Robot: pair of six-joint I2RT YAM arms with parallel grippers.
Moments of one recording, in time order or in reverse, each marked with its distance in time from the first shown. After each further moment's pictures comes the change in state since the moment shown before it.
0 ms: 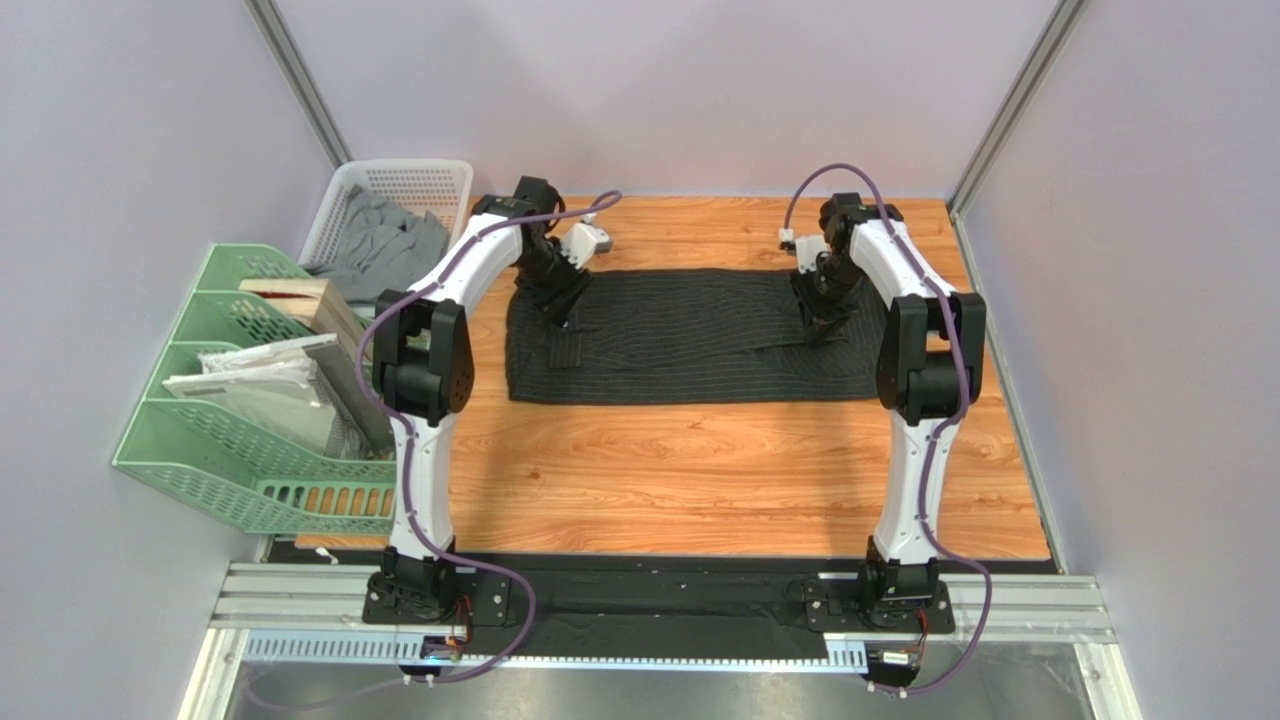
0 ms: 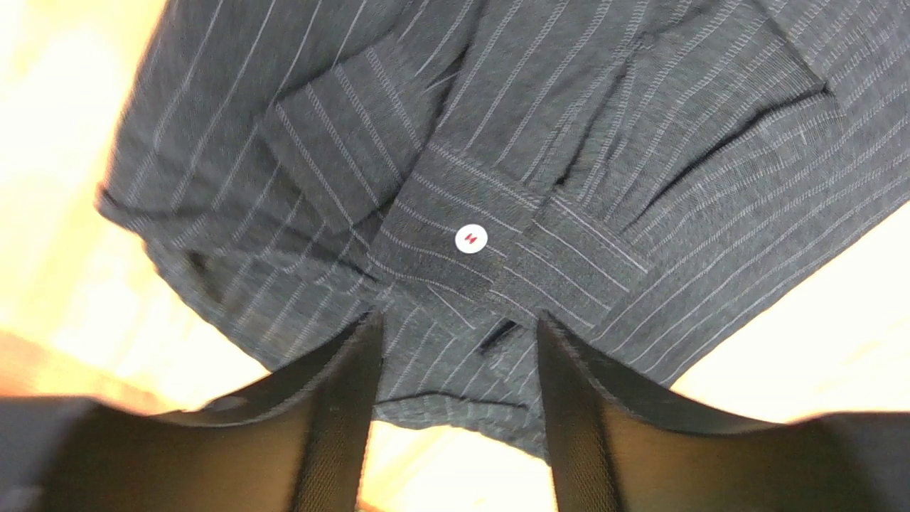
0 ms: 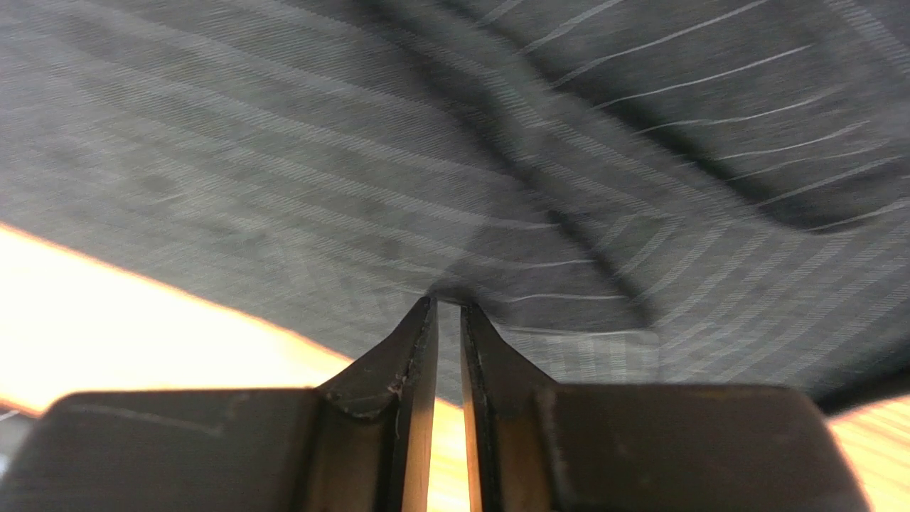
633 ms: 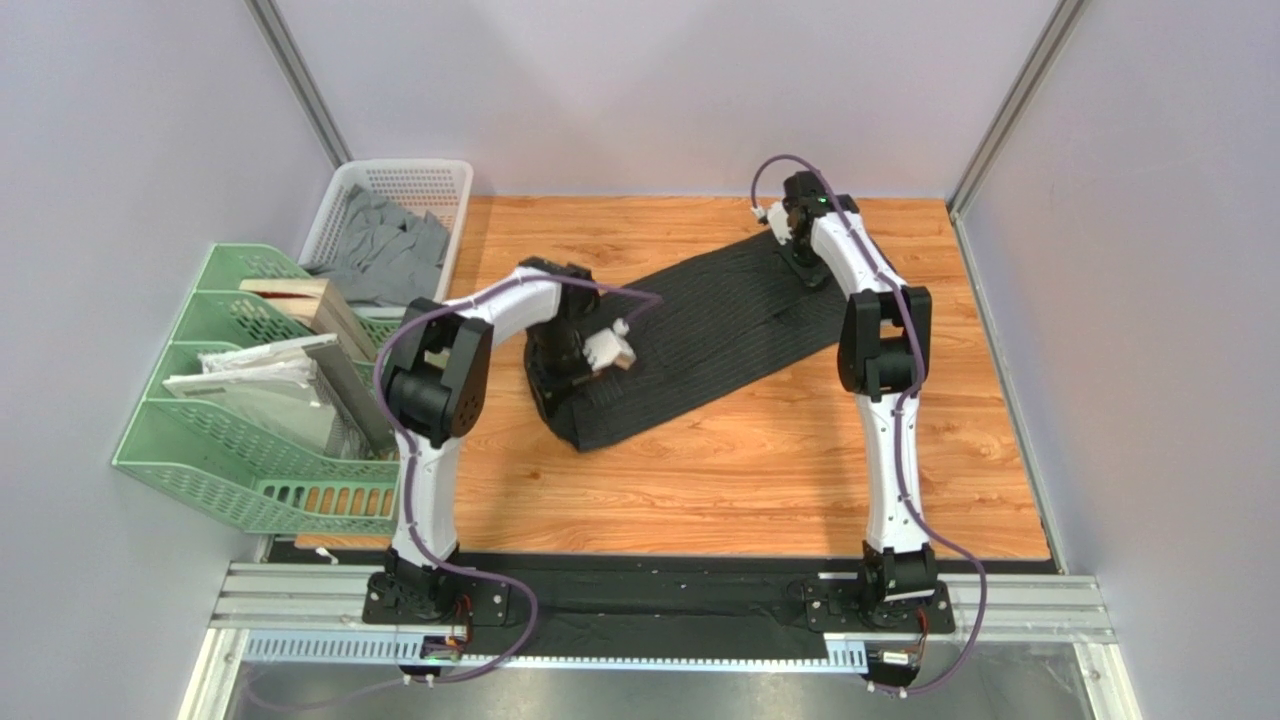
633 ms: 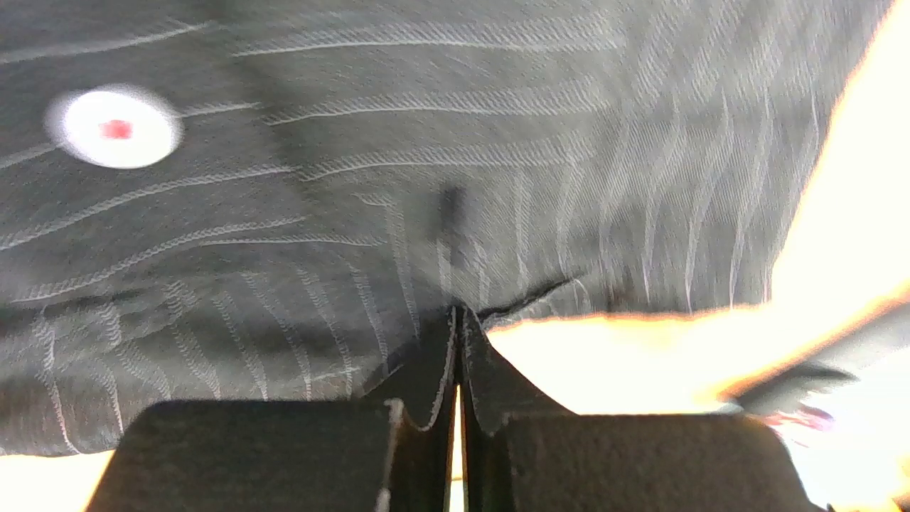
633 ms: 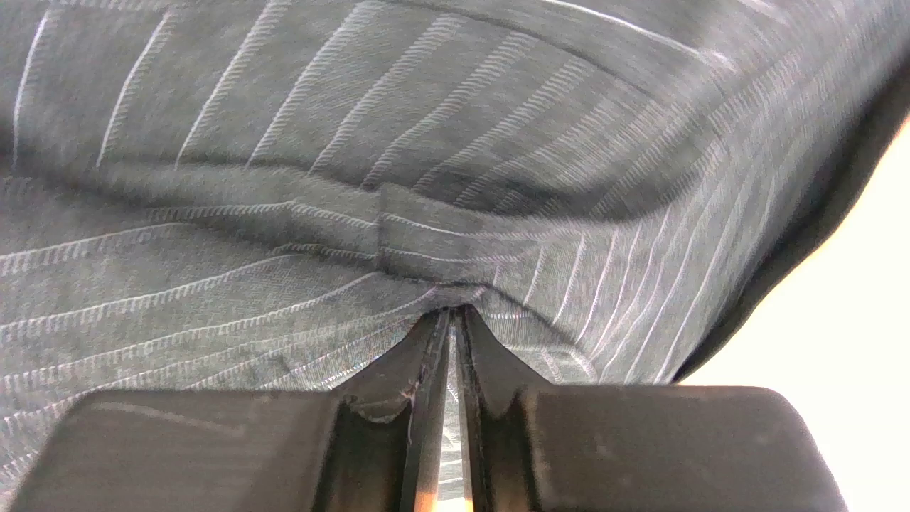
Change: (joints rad) left arm -0.141 -0.048 -0.318 -0.141 -0.091 0.146; right arm 0.053 0.338 0.426 0.147 0.440 -0.200
